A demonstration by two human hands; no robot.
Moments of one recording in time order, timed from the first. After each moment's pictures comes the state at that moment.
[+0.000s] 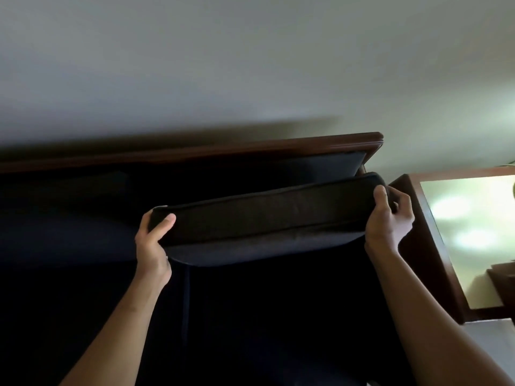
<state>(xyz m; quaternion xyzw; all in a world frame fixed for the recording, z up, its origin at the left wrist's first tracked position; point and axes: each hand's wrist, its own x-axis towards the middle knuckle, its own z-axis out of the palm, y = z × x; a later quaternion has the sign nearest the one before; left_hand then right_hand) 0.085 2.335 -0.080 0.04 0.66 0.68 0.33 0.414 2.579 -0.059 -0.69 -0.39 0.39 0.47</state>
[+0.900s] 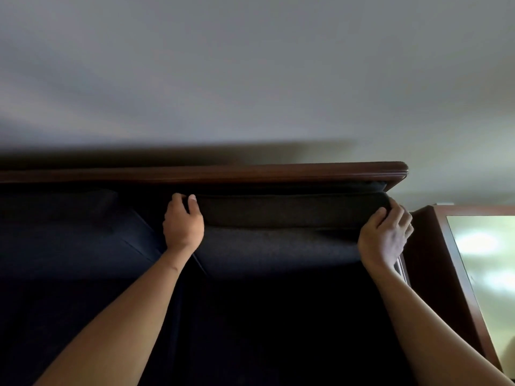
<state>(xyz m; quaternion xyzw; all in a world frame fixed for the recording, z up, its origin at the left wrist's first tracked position) 0.057 2.465 -0.148 0.18 0.91 0.34 0.13 0.388 2.652 -0.135 -0.71 -0.60 0.24 0.29</state>
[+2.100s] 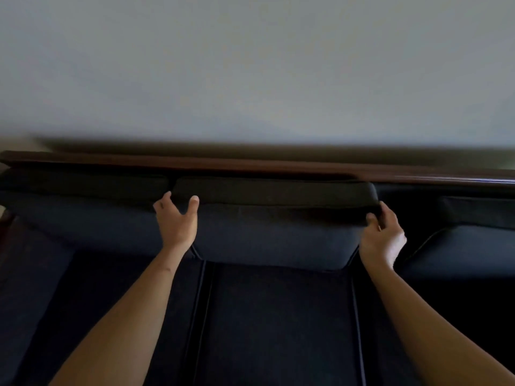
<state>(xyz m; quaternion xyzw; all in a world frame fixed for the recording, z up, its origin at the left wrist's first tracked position) -0.393 2.073 -0.096 0.10 0.91 0.39 0.14 -0.064 2.299 -0.100 -0.65 -0.57 0.37 0.33</state>
